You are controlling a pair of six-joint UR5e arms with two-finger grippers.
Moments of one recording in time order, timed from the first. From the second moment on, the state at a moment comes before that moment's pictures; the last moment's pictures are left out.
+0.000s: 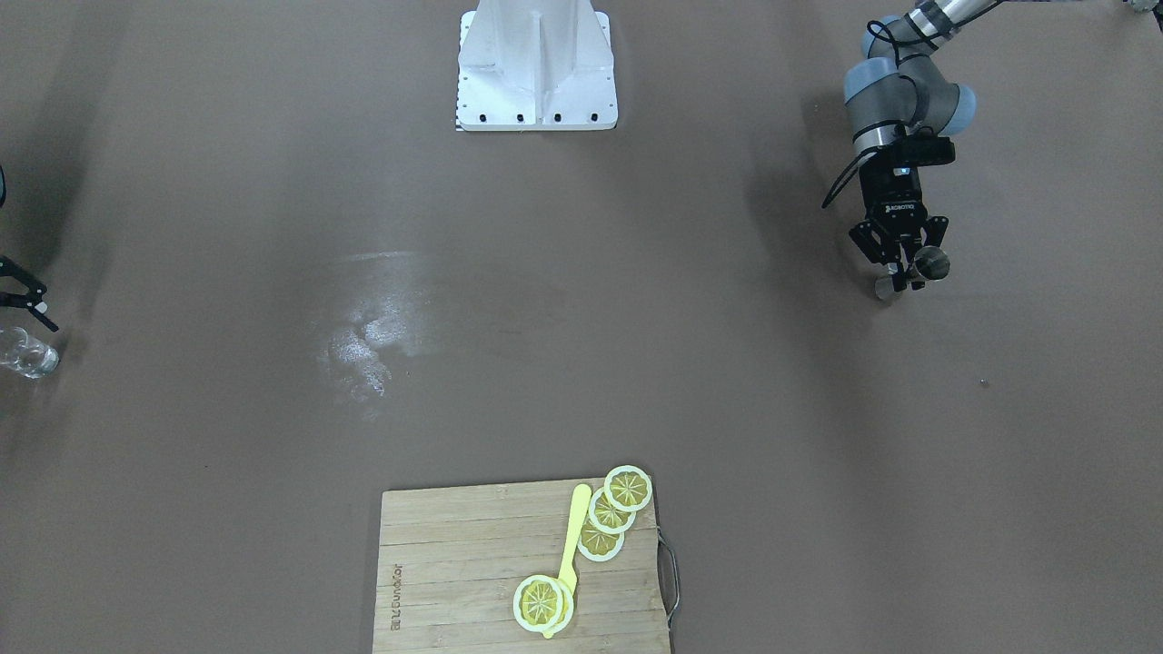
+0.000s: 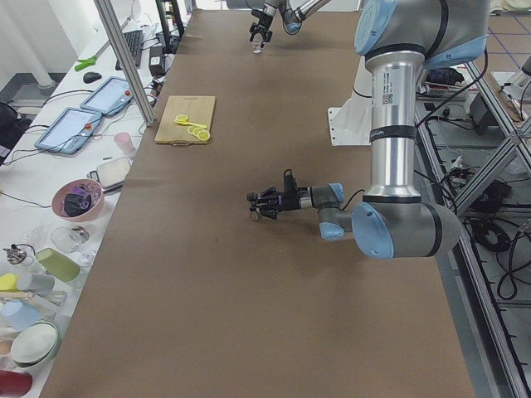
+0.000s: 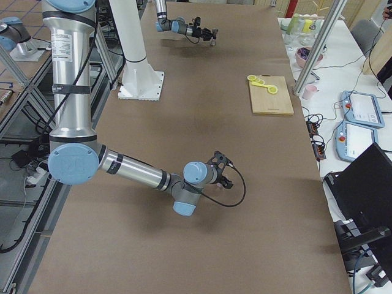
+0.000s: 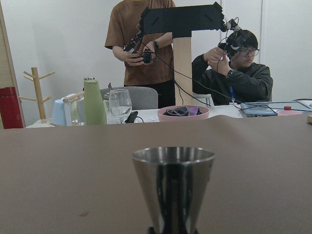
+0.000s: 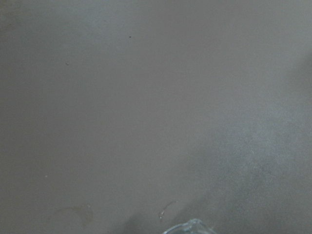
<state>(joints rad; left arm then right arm) -0.18 -1.46 -1.49 -2.75 -0.35 -1.31 1.11 -1.59 1.14 0.05 2.19 0.24</state>
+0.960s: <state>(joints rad) -0.18 -1.46 -1.52 -2.76 -0.36 -1.30 1.23 -1.66 1.18 0.01 2.34 0.31</state>
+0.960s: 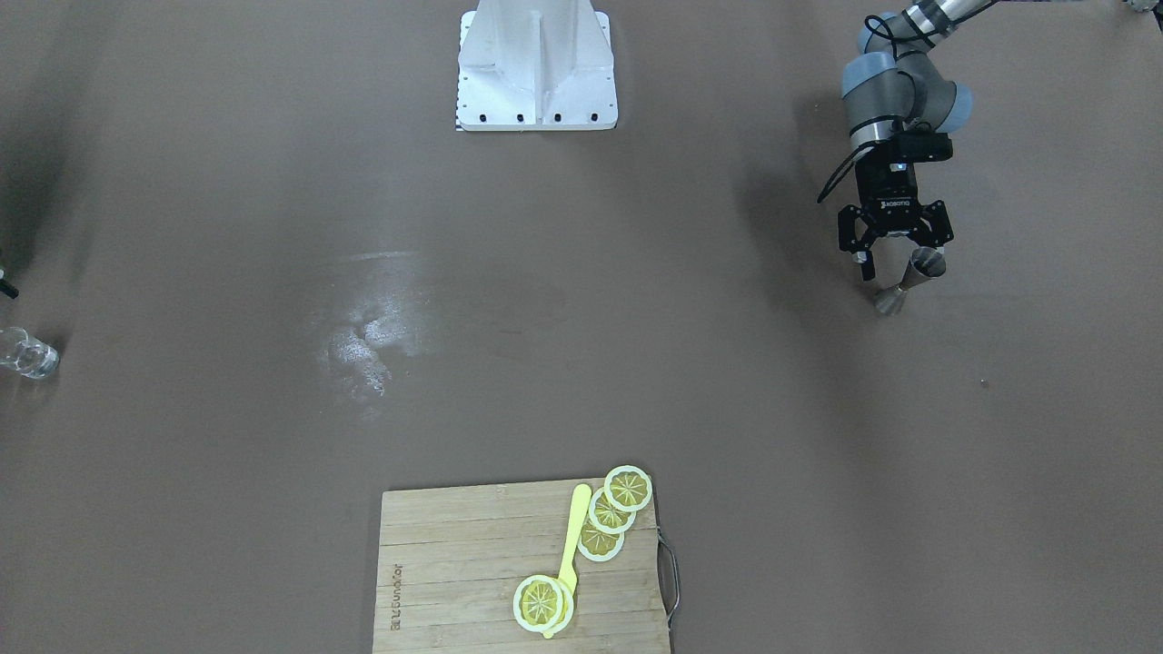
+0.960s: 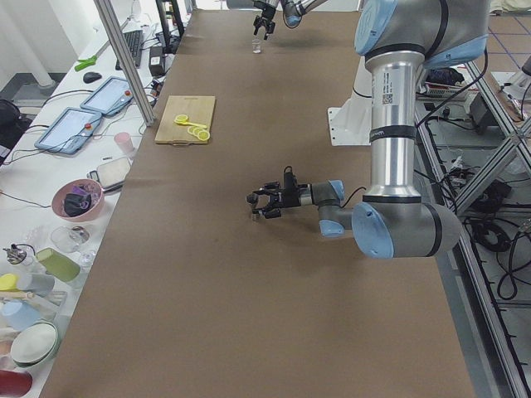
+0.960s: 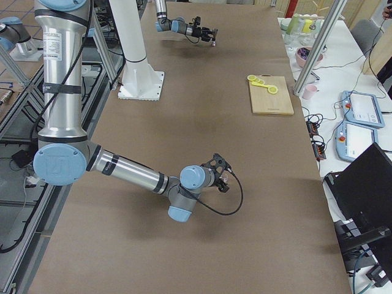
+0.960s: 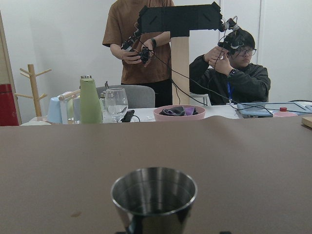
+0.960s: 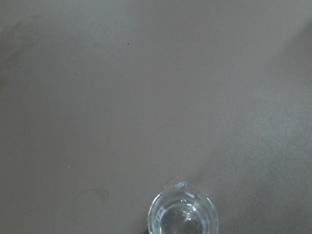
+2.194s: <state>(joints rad) -0.23 -1.25 -1.85 -2.89 -0.57 -1.03 1.29 -1.88 1.93 -1.20 2.44 0.30</state>
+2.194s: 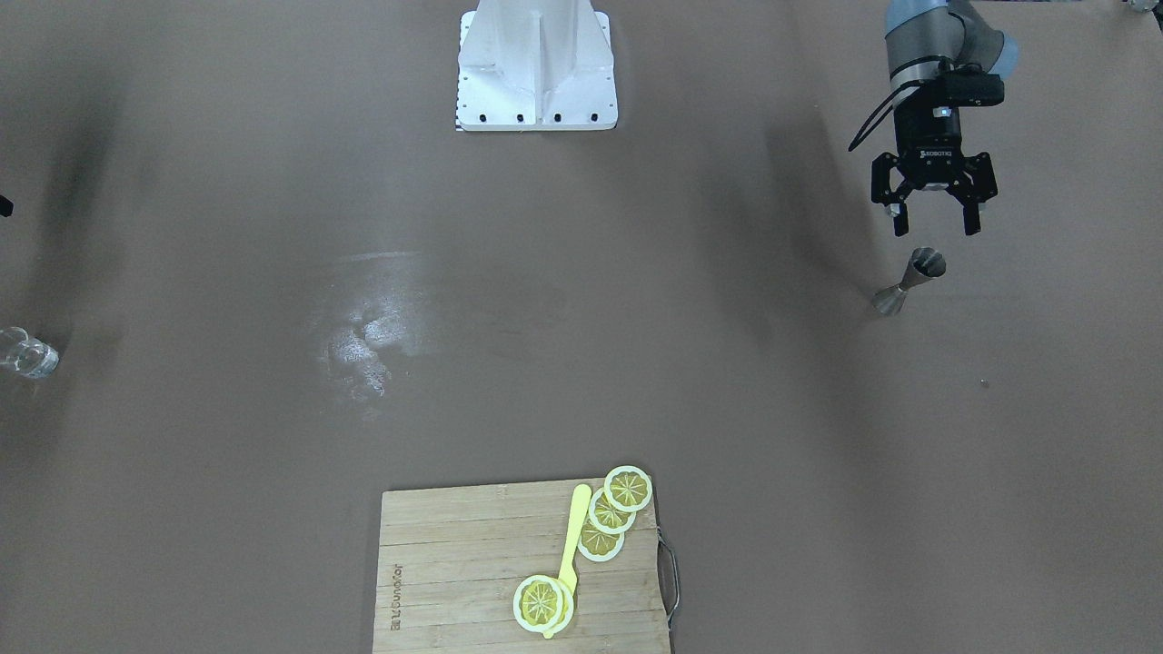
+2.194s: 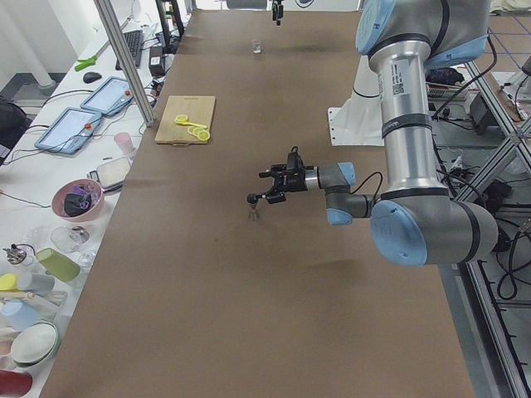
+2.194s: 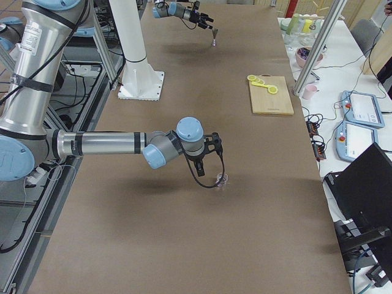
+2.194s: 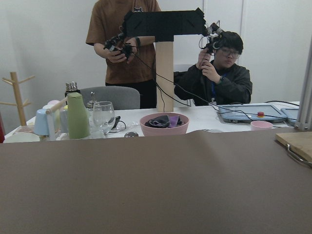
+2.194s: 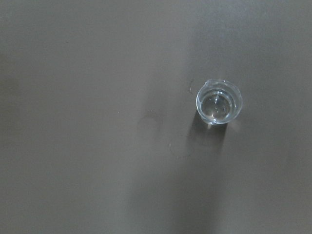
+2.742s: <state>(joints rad) -0.43 -1.31 -1.89 -2.94 -0.98 -0.83 1.47 -1.88 1.98 -1.60 2.42 0.30</state>
